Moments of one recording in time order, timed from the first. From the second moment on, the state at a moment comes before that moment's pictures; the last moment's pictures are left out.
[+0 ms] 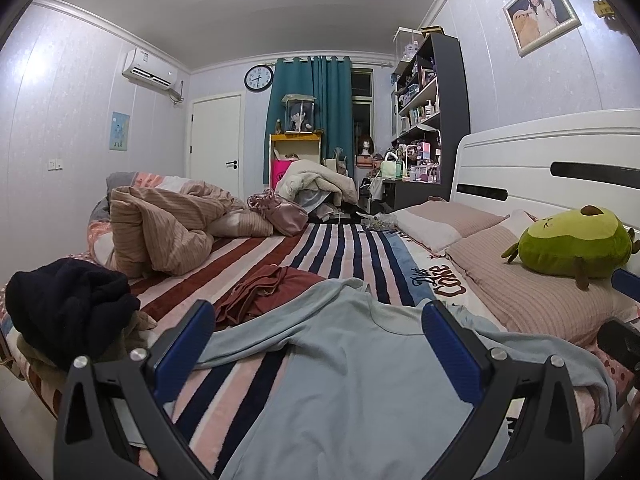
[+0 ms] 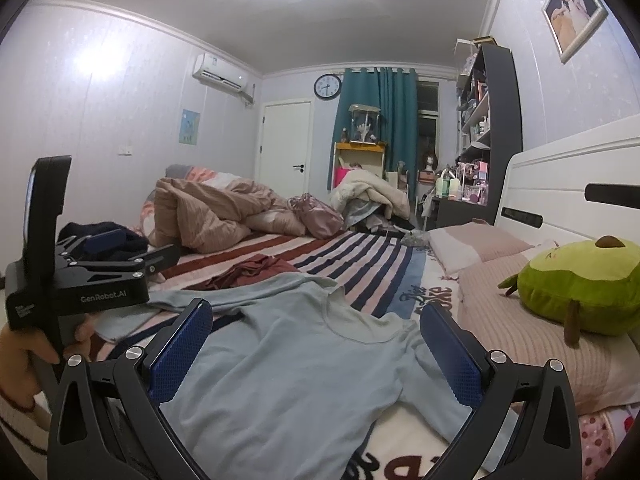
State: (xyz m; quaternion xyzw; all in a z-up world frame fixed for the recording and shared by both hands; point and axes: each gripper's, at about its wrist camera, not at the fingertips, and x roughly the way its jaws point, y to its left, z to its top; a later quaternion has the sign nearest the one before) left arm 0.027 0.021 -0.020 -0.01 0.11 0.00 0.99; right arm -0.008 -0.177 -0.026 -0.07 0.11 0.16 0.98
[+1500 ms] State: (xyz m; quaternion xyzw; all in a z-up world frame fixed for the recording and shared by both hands) left arm 0.047 0.078 -0.058 -0.03 0.18 0.03 0.98; right arm 0.037 -0.154 -0.072 -0.06 0.17 0.12 0.98
